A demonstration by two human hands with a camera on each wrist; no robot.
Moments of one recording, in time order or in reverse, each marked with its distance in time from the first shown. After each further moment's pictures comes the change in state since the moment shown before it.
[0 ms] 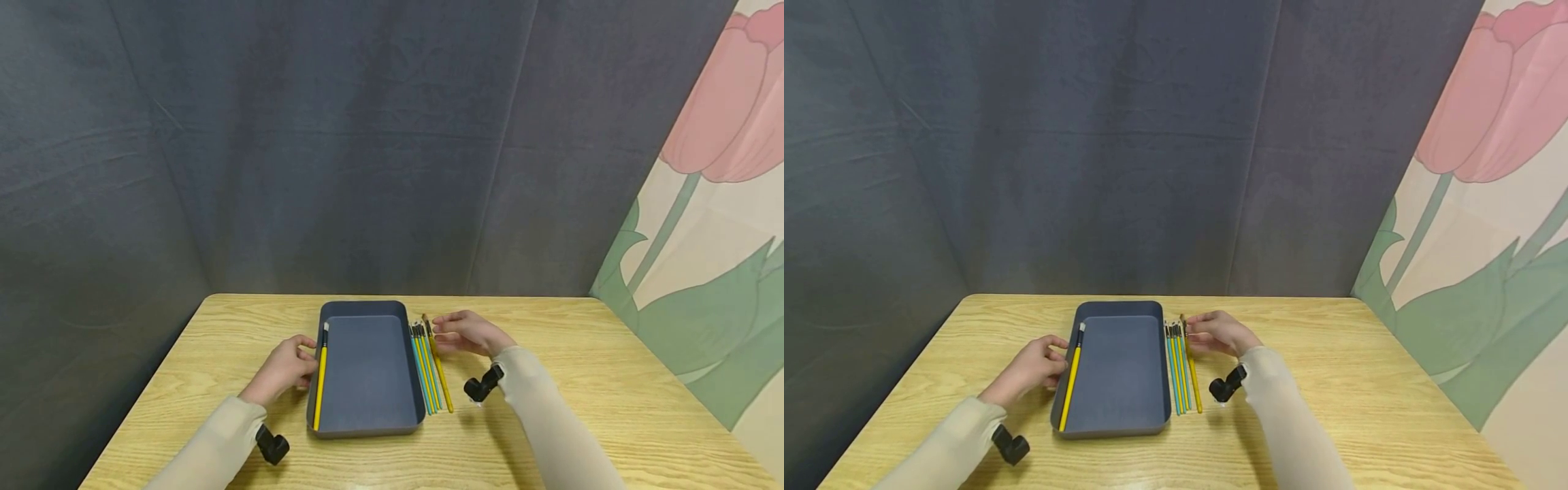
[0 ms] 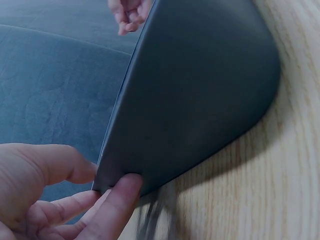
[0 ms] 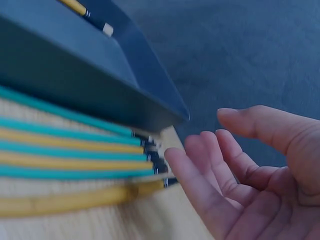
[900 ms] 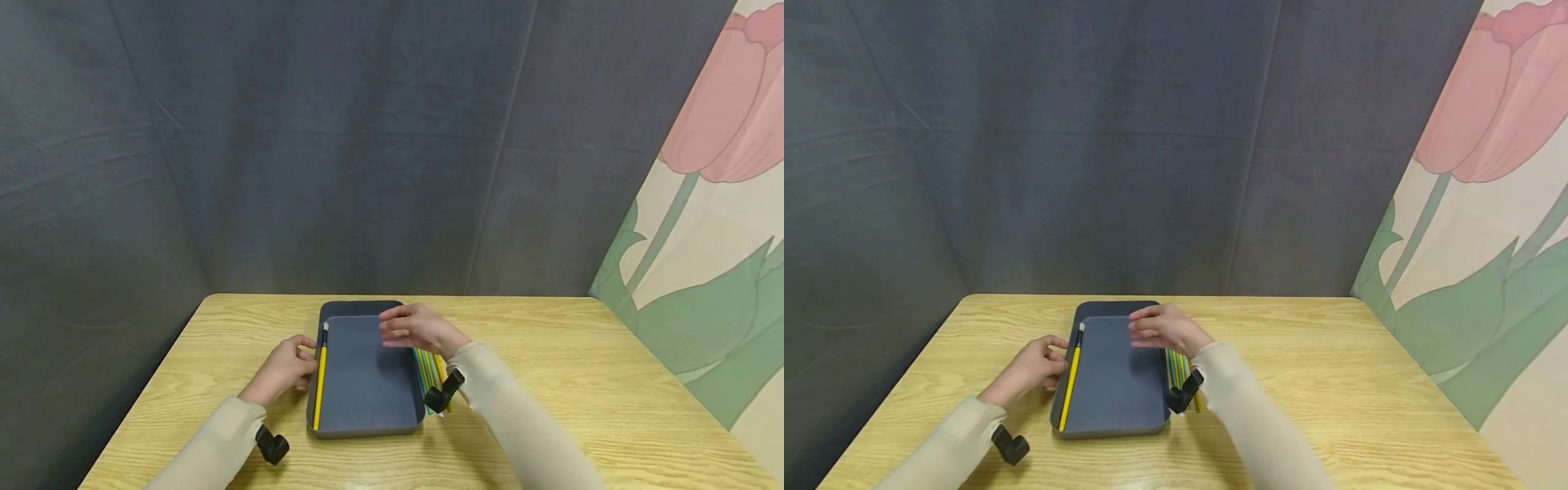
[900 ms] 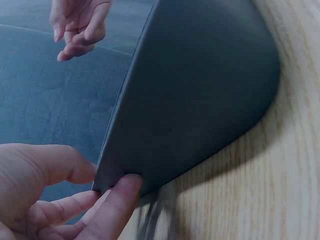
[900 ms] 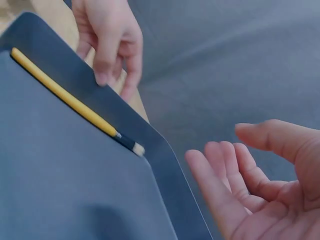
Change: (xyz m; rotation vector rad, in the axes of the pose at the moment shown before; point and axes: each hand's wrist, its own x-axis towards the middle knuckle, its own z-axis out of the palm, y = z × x) left_hand 0.001 -0.002 0.000 -0.004 0.000 0.010; right_hand 0.007 -0.045 0.094 0.096 -0.088 -0.065
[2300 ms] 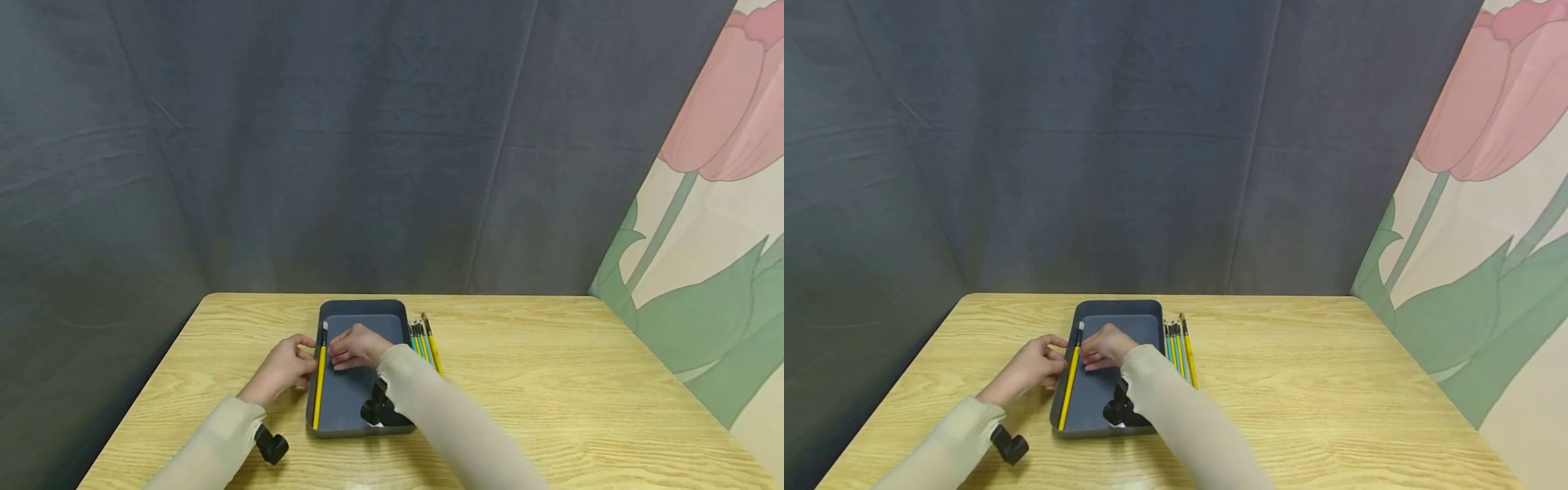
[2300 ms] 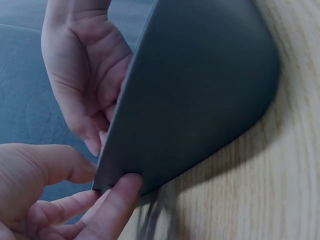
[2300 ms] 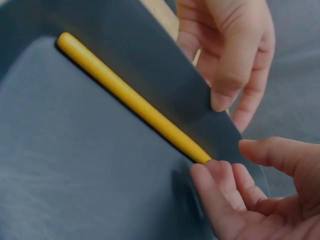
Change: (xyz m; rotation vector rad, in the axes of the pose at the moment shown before) left_hand 0.000 0.004 -0.002 0.023 -0.016 0.006; right_hand 0.060 0.030 0.090 -0.120 0.105 0.205
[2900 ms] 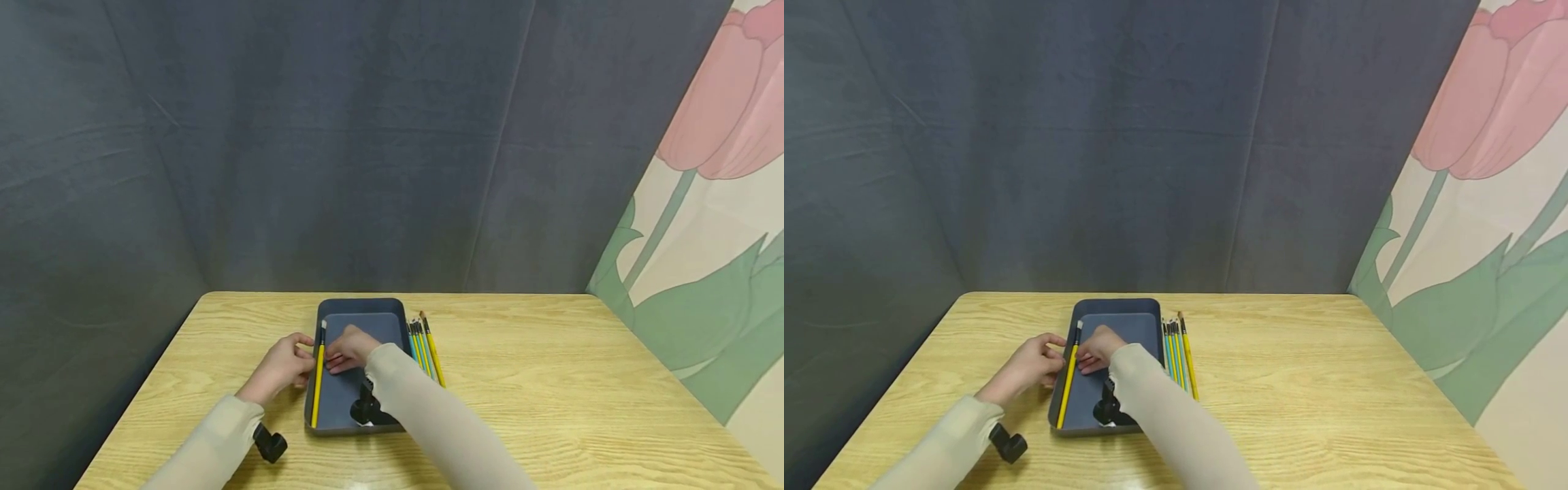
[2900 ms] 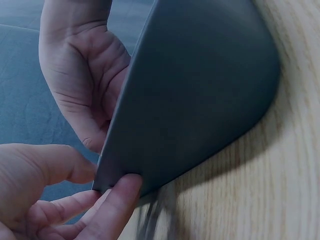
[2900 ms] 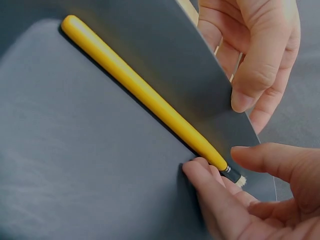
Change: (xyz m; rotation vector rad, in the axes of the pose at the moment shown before) left_hand -0.003 0.003 0.000 0.007 -0.006 -0.003; right_hand 0.006 0.001 0.012 -0.020 0.065 0.061
